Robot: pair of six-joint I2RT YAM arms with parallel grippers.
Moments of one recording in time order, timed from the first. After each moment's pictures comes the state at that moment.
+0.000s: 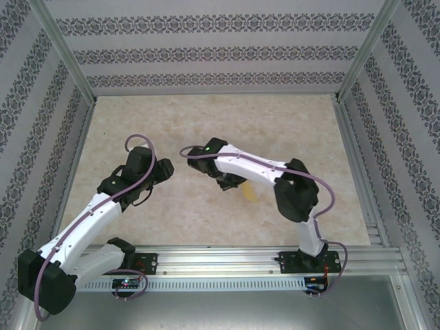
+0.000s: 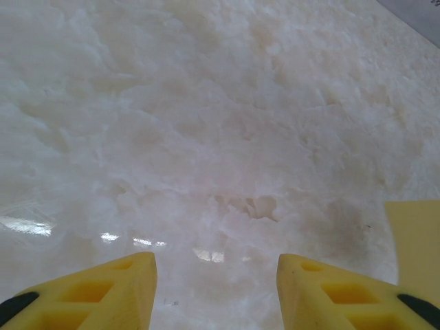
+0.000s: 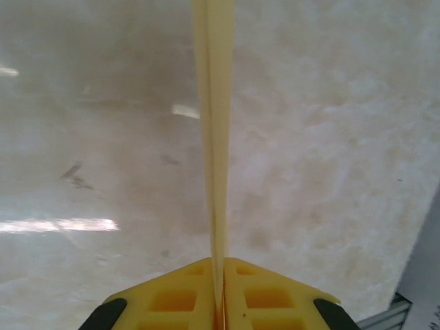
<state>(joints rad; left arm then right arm) -0.43 0.99 0.76 -0.53 -0.07 -0.77 0.95 2.07 1.74 -1.48 0.45 0.68</state>
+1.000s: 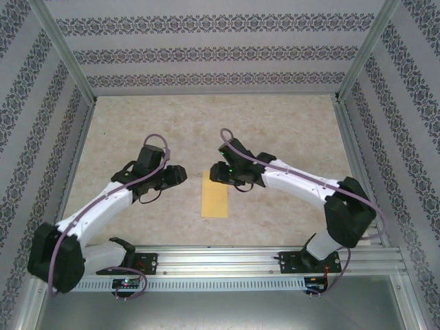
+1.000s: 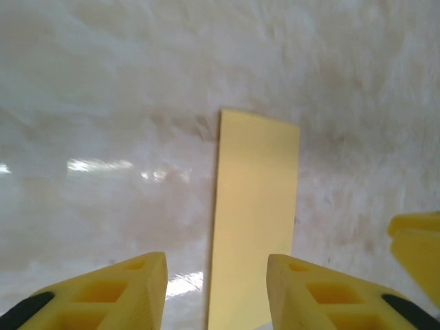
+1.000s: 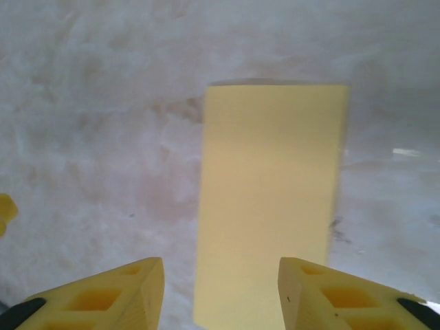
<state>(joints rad) -0.45 1.22 0.75 -0.43 0.29 -0.74 0.79 1.53 1.04 -0.49 -0.08 0.82</state>
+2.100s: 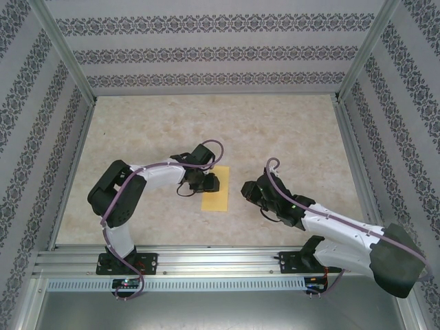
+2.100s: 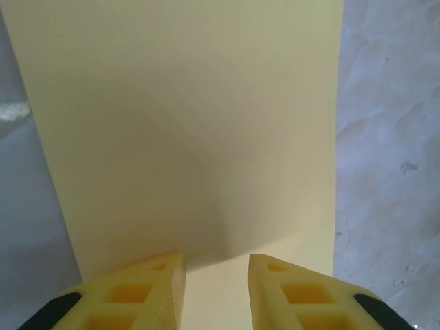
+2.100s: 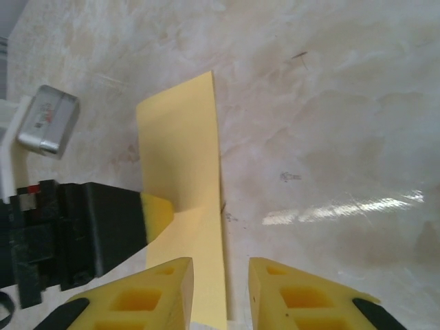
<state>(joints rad) -0.67 1.83 1.07 -0.42 0.29 -0.65 0.78 1.04 0.45 -0.11 0.10 1.07</state>
